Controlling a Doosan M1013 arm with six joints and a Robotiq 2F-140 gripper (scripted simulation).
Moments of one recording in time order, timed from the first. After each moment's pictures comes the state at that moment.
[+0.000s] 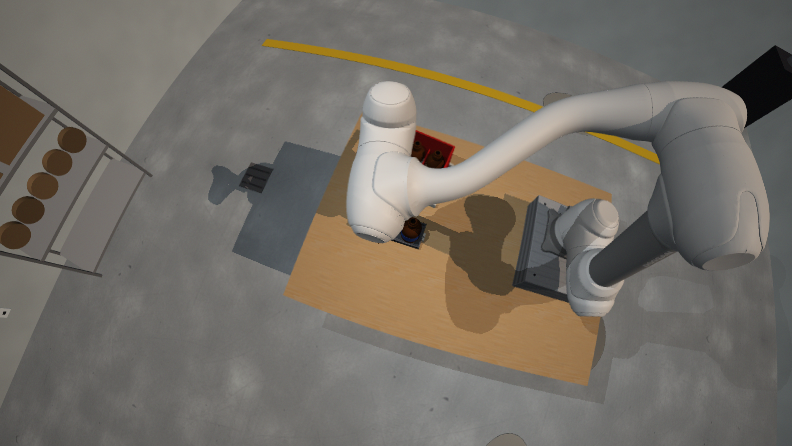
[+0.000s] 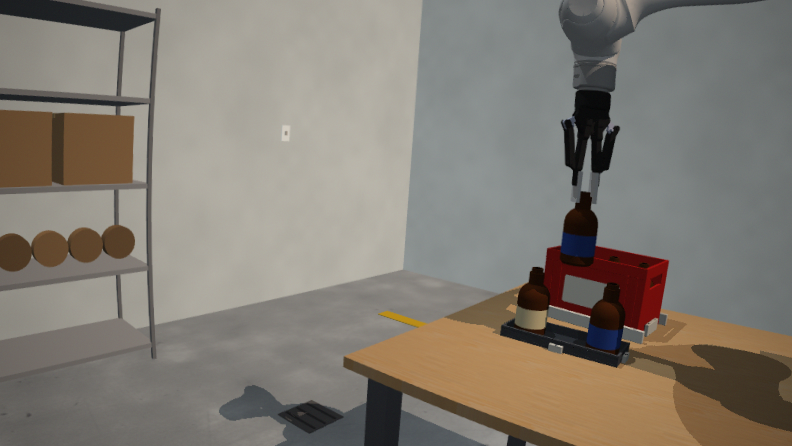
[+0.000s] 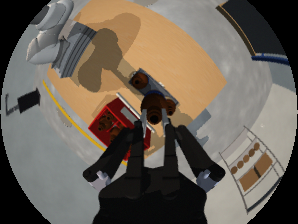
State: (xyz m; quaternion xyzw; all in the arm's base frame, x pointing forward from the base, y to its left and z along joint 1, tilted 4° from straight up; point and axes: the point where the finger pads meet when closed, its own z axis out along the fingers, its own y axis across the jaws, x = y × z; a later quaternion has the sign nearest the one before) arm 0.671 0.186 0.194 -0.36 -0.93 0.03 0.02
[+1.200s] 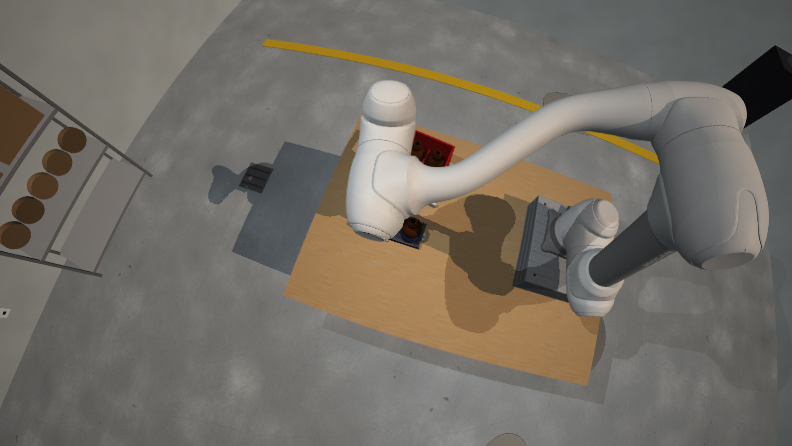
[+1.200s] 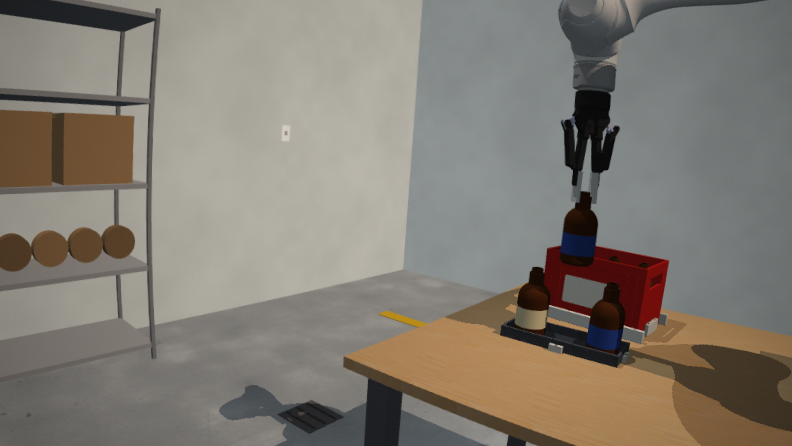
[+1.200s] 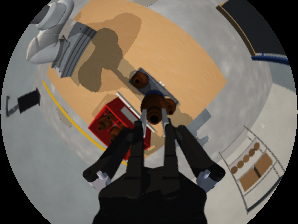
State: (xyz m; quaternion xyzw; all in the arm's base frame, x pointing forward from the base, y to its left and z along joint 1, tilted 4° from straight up) arm 0.672 0.183 0.194 -0.36 -0.93 0.03 0.02
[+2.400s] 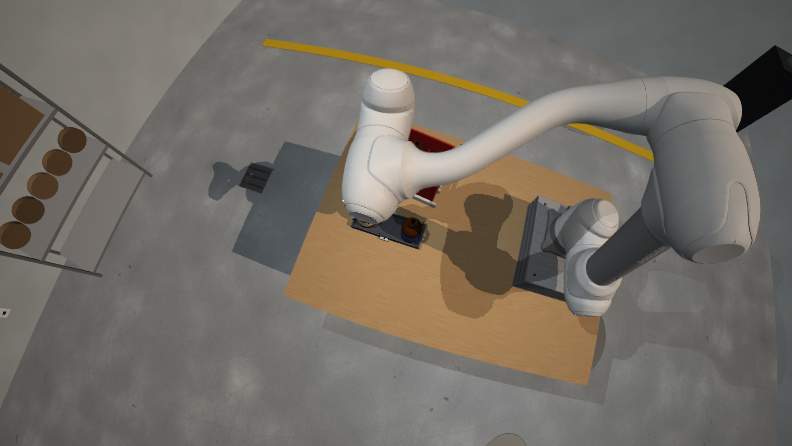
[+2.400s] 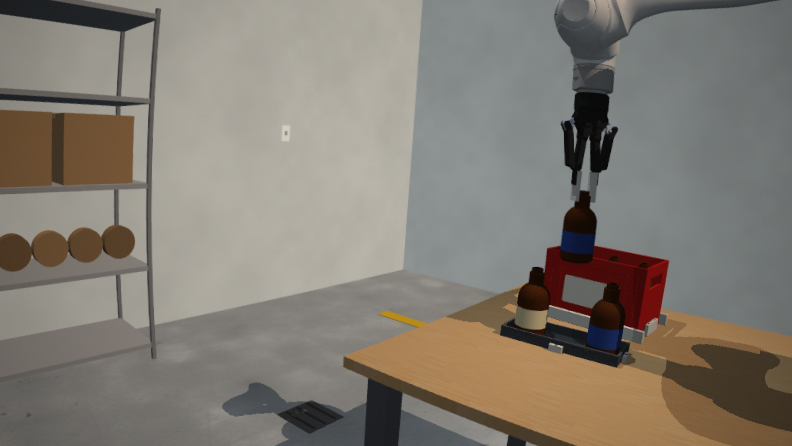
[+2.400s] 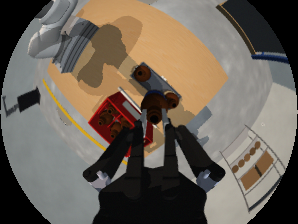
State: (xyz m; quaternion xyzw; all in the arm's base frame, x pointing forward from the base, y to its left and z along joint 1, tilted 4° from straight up) arm 0.685 0.154 0.195 -0.36 -0.93 0.03 0.02
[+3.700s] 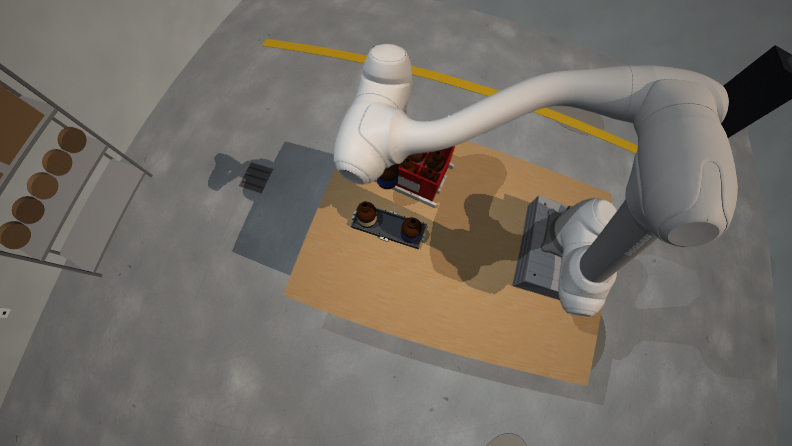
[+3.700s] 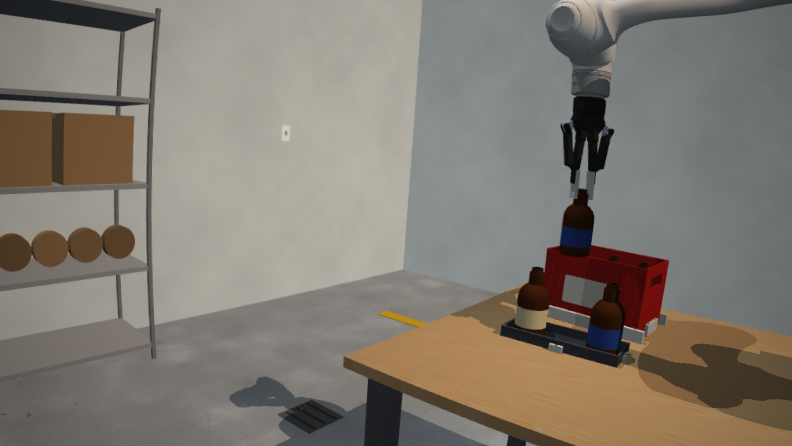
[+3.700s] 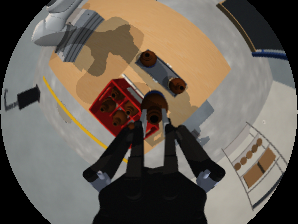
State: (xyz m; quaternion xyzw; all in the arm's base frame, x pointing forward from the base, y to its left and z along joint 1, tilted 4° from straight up) arm 0.715 0.087 0.196 -0.36 -0.93 0.03 0.02
